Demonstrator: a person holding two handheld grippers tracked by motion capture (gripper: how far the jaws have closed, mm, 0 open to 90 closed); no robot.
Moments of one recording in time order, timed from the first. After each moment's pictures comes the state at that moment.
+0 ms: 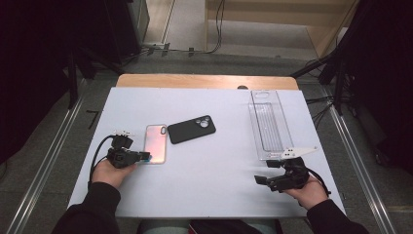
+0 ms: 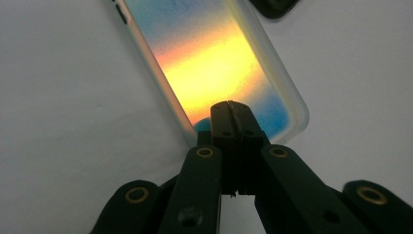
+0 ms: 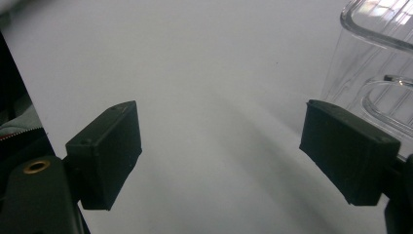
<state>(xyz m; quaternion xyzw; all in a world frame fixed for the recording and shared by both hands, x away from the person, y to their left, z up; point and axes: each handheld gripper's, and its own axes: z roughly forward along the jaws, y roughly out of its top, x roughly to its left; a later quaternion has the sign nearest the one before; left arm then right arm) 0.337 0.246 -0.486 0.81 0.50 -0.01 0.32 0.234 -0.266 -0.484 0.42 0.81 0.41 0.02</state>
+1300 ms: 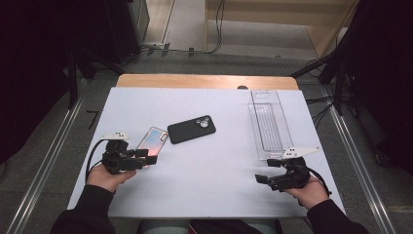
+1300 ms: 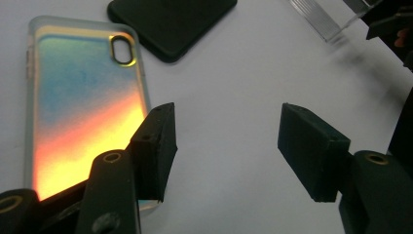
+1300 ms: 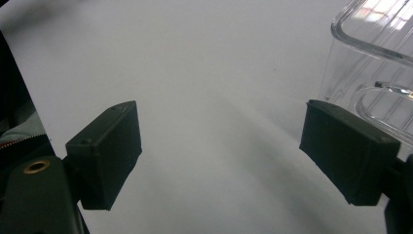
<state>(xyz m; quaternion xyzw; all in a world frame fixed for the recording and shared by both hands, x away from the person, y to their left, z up) 0.302 0.236 -0.451 0.81 0.41 -0.02 0.42 0.234 -0.268 -0.482 0.42 0.80 0.42 0.02</state>
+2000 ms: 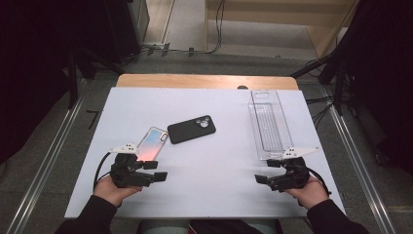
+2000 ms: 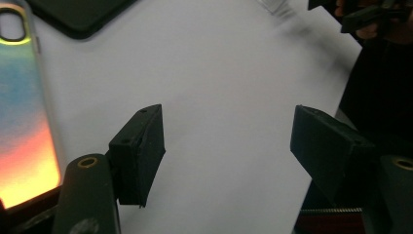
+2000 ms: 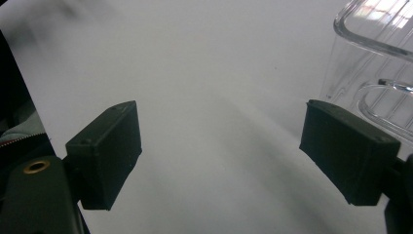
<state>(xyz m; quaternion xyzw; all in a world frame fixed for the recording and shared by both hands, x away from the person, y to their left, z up) 0.271 0.215 -0.455 0.82 0.36 -0.07 0.44 0.234 -0.268 -0.484 0.42 0.80 0.42 0.02</state>
